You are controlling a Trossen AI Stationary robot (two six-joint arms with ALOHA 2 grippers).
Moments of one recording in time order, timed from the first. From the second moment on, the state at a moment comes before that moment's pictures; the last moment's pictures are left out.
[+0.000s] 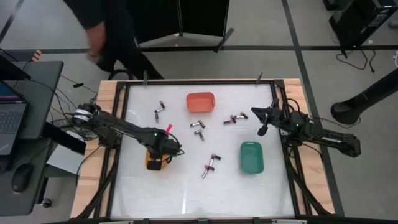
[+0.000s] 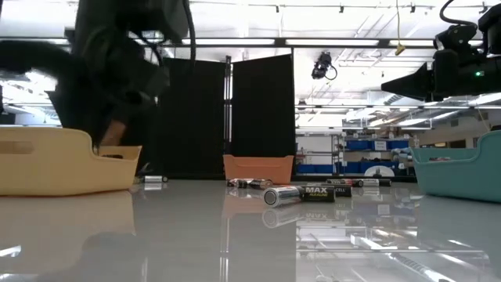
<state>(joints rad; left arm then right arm) -0.23 1.61 1.03 -1.02 -0.01 -0.16 -0.28 0.02 0.01 0.05 0.22 -0.13</state>
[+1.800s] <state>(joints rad) -0.21 1.49 1.05 -0.35 -0.20 -0.09 -0.28 0.02 0.01 0.06 0.22 -0.13</state>
